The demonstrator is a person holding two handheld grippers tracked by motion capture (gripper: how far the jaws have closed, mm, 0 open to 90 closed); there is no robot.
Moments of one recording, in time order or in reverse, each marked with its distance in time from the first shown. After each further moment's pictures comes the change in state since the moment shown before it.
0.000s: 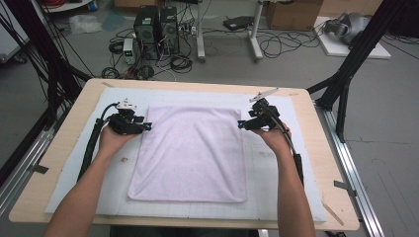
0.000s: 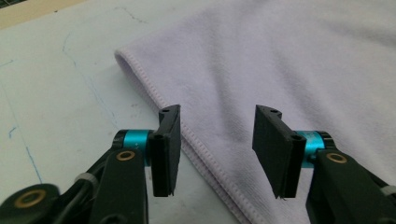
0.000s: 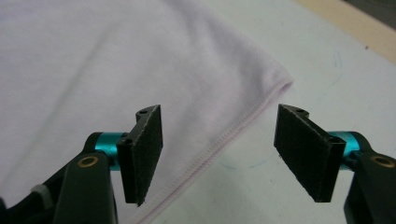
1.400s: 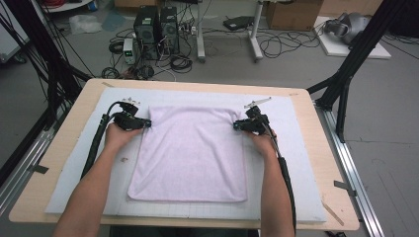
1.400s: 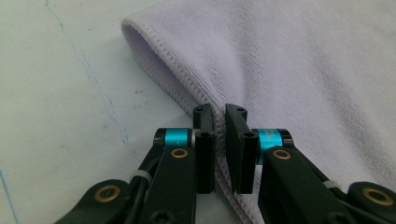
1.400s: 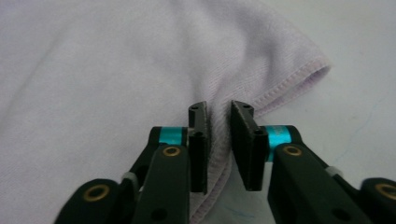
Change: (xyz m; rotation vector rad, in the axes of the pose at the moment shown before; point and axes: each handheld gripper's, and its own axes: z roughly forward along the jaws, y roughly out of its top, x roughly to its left) left arm 0.015 0.004 0.025 0.085 -0.028 -0.136; right arm -0.015 -0.026 0.063 -0.061 0.101 0.127
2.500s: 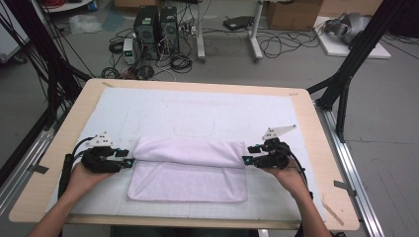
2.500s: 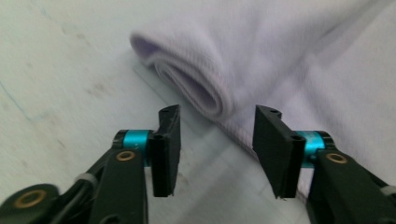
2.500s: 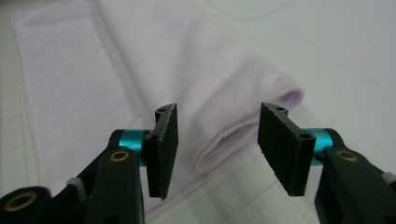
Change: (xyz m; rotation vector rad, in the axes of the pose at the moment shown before) left arm -0.050 -0.089 -0.104 -0.090 -0.129 0.167; right arm 0.072 -0.063 -0.103 -0.036 0.180 -0.117
